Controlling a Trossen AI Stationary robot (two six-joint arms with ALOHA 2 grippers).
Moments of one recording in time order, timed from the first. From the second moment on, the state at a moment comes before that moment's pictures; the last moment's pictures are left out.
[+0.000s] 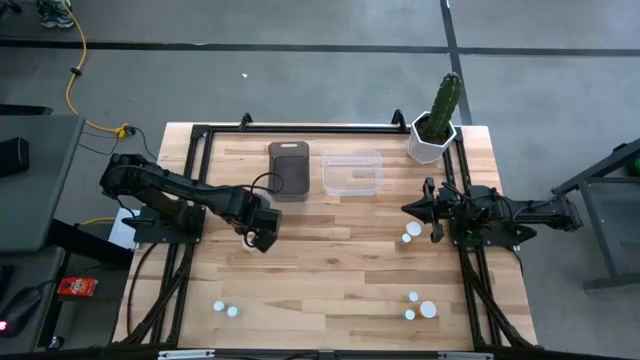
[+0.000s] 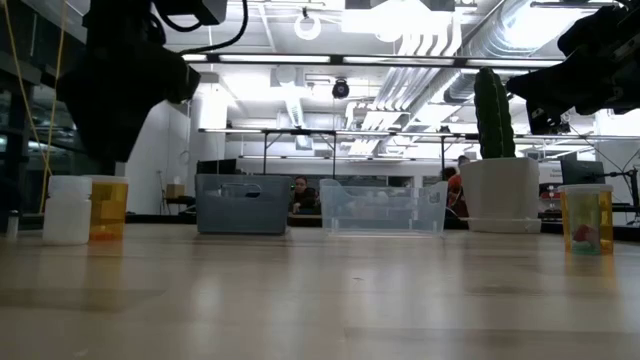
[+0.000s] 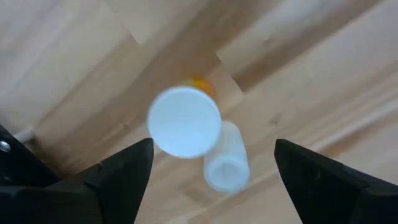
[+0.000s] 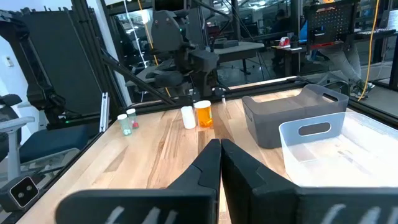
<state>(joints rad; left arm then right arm) -0.06 1.48 1.03 -1.15 -0.04 -1.09 0.00 0.01 0.01 0.02 0.00 0.16</state>
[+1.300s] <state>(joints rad) -0.01 1.48 0.93 -1.07 -0.08 -1.20 0.00 0.01 0.01 0.02 0.00 0.16</state>
